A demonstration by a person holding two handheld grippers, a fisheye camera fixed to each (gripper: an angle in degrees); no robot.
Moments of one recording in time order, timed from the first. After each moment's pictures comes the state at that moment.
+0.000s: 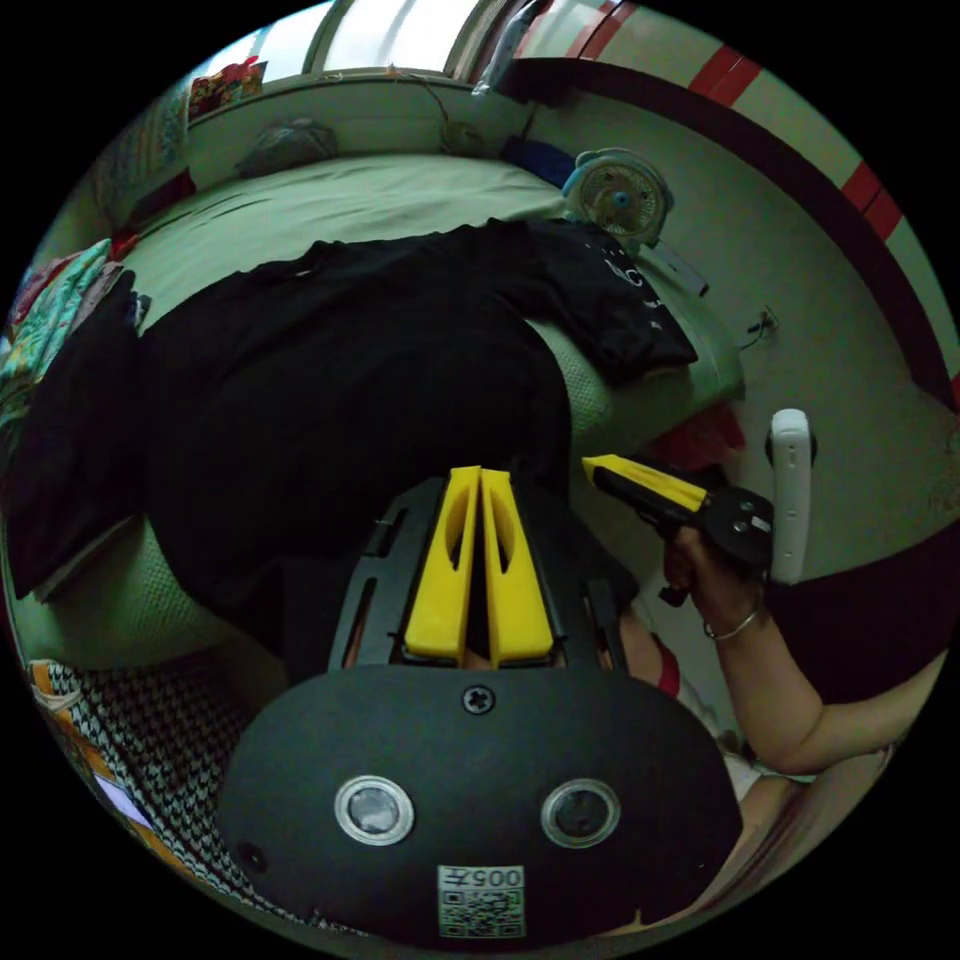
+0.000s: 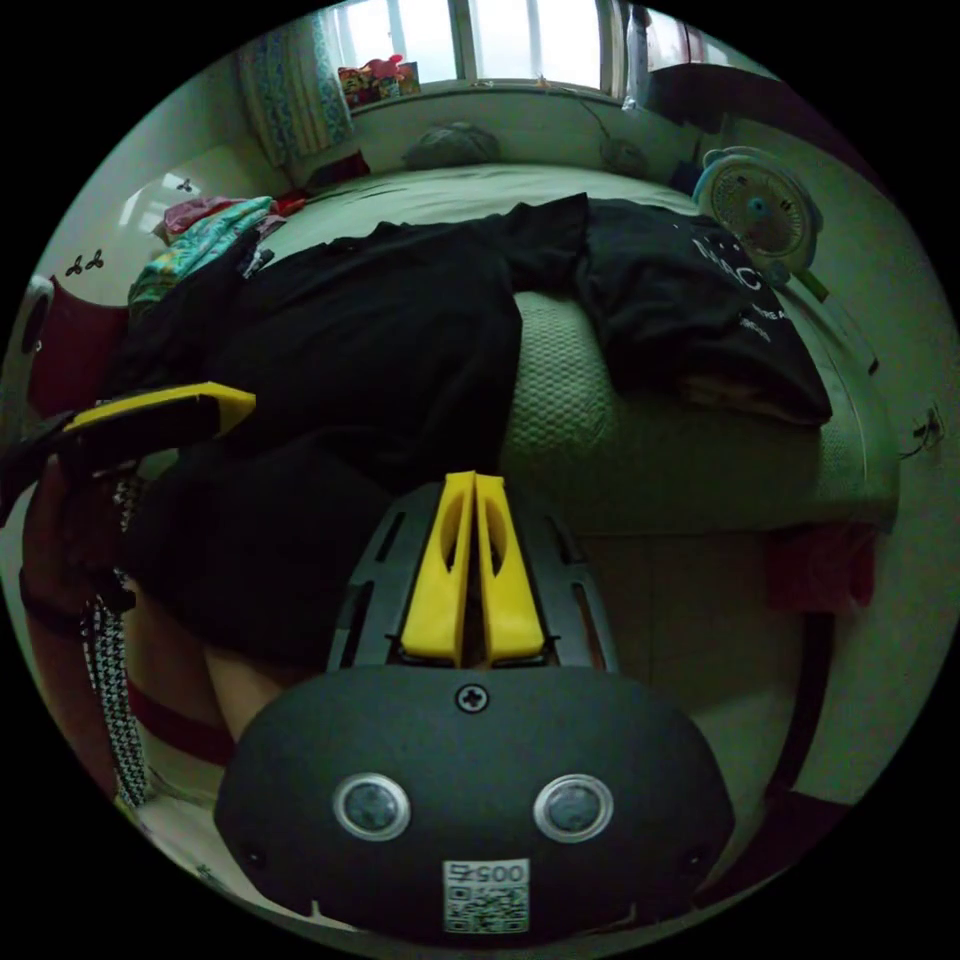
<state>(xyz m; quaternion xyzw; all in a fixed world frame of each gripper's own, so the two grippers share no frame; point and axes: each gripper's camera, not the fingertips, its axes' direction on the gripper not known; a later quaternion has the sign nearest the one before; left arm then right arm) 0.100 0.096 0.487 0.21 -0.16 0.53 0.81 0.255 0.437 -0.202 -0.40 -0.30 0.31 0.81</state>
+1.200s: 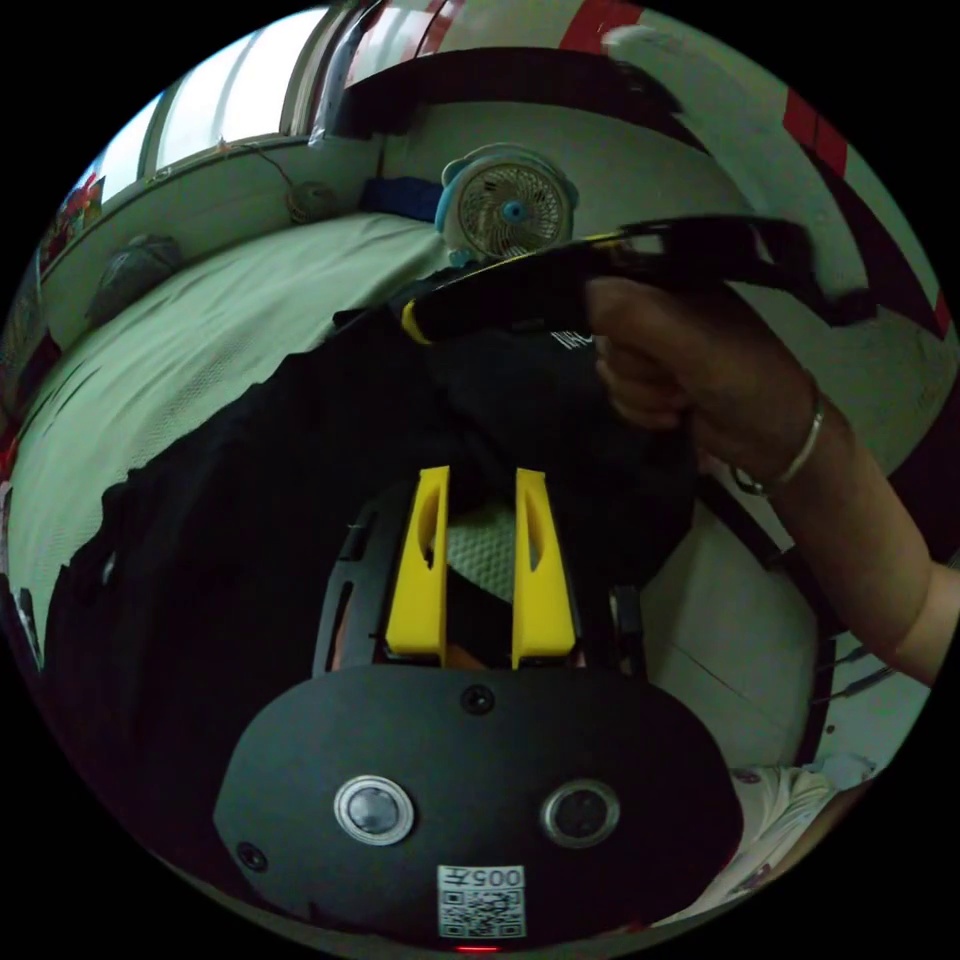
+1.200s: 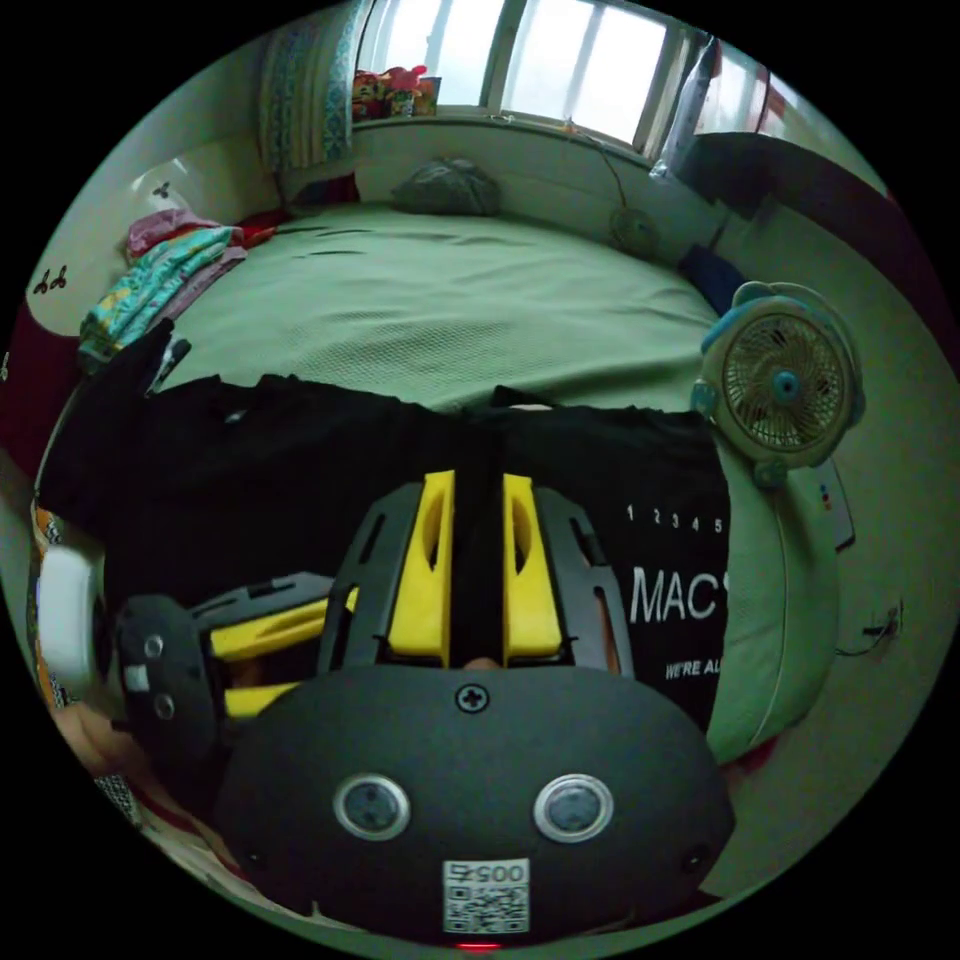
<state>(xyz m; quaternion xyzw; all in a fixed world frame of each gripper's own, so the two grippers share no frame) 0.449 -0.175 0.618 0.21 -0.12 0.68 0.69 0.353 0.301 0.164 -0.37 -0.25 0.24 0.86</state>
